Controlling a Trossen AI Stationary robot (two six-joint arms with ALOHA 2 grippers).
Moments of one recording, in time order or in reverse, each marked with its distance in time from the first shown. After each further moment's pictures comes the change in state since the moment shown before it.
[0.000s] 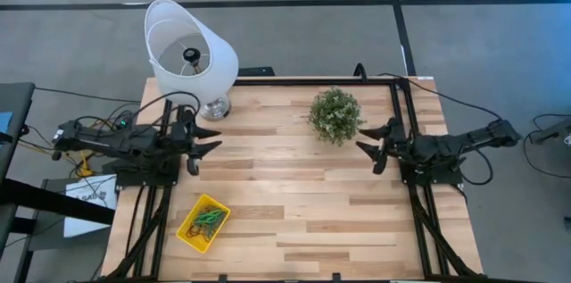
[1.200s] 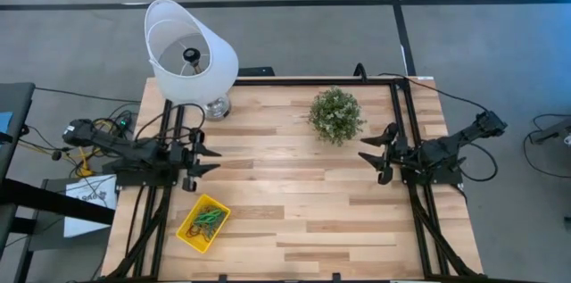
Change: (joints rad) left arm -0.124 -0.149 -0.338 0.374 0.132 0.158; right arm 0.200 -0.092 -0.089 0.148 0.075 -0.208
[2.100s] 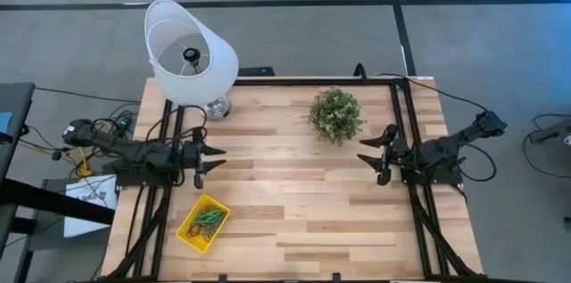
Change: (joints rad) left arm 0.001 0.002 -0.012 -0.288 -0.192 -0.187; right arm 0.000 0.000 0.000 -0.074 -0.001 0.026
